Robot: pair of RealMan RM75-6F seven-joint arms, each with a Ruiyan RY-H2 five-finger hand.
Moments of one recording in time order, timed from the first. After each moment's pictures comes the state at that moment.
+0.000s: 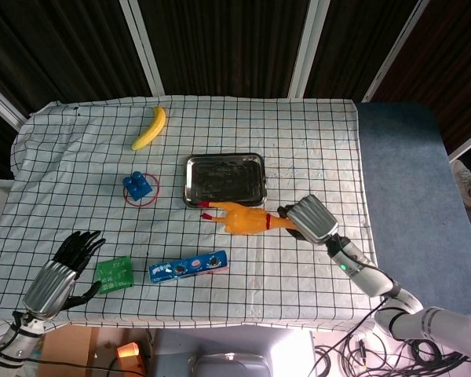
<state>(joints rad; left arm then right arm) -0.26 -1.22 0.02 -1.49 1.83 1.47 -0.17 0.72 -1.43 0.09 -1.35 -1.57 1.07 -0.15</state>
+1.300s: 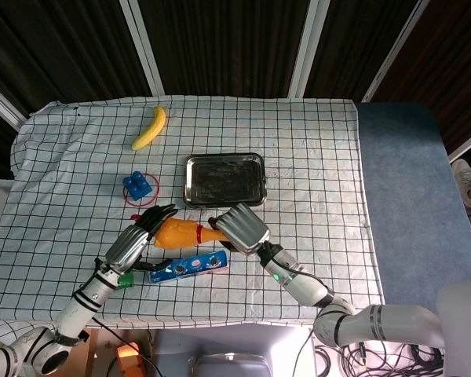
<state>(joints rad) -0.57 -1.45 -0.10 -1.45 1.62 1.18 -0.40 0.92 -1.56 0.24 -1.66 -1.19 0.95 -0.60</state>
